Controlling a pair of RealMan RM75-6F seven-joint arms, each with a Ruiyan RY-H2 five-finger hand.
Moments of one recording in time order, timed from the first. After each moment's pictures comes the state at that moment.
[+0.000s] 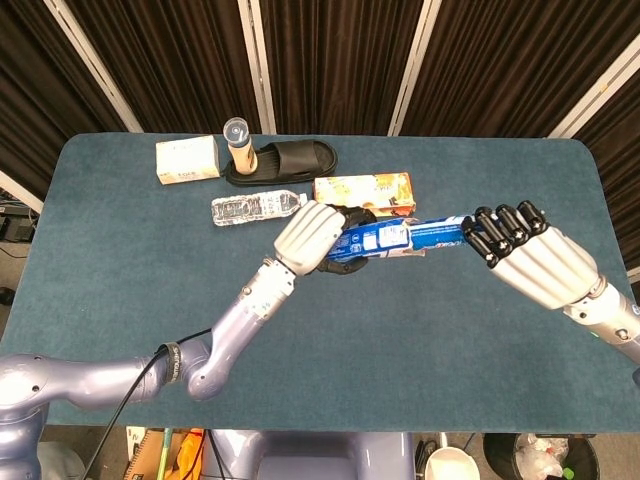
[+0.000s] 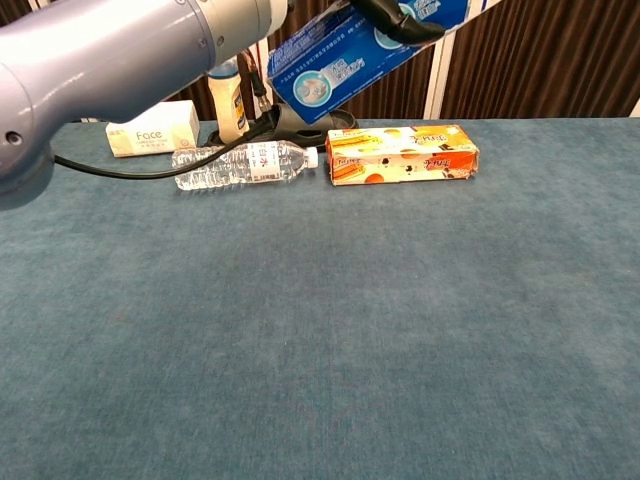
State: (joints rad) left arm -1.09 -1.69 -0.46 -1.51 1.18 1.03 0.14; right arm 0.66 -1.06 0.17 -1.09 -1.97 1.78 -0.19
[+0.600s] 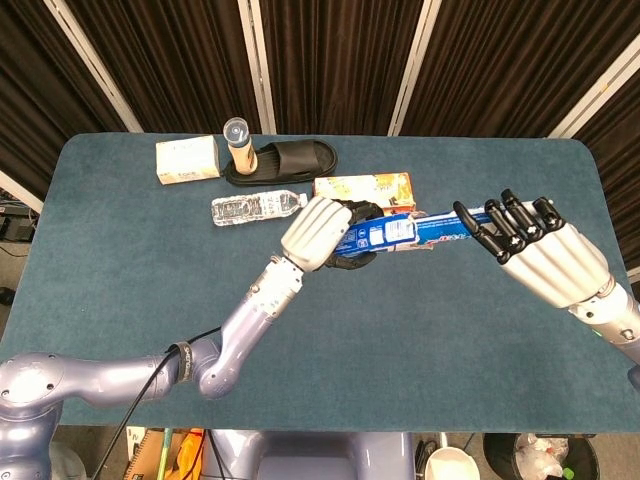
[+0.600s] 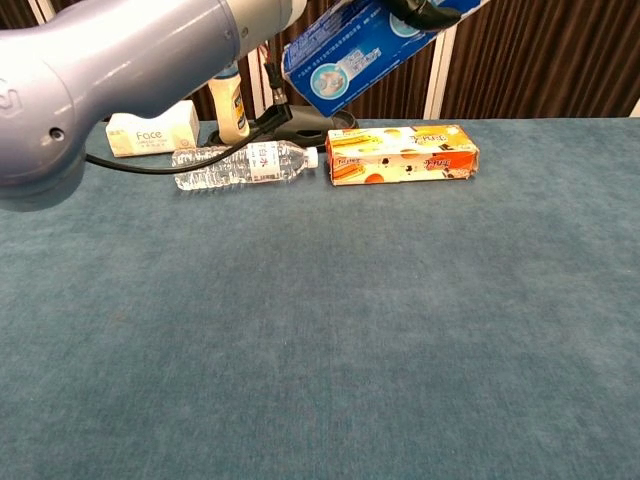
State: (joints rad) left arm -1.13 -1.73 -0.48 -1.47 1.16 1.06 0.14; right arm 0.66 -1.06 0.20 -1.10 -1.94 1.81 -0.18
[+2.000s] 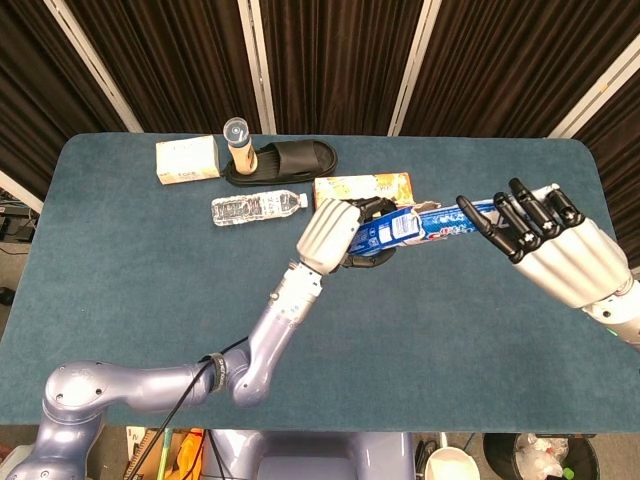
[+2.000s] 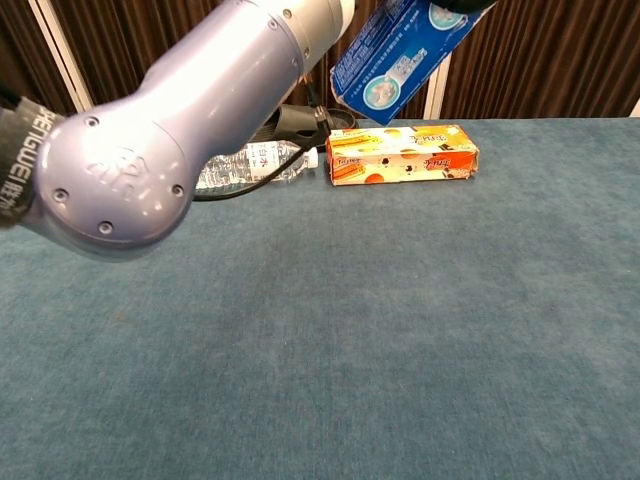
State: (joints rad) left arm -1.18 -1.91 -0.52 -1.31 1.17 1.19 0.04; right arm 0.66 -0.99 0.22 -1.15 -1.94 1.82 -0.15
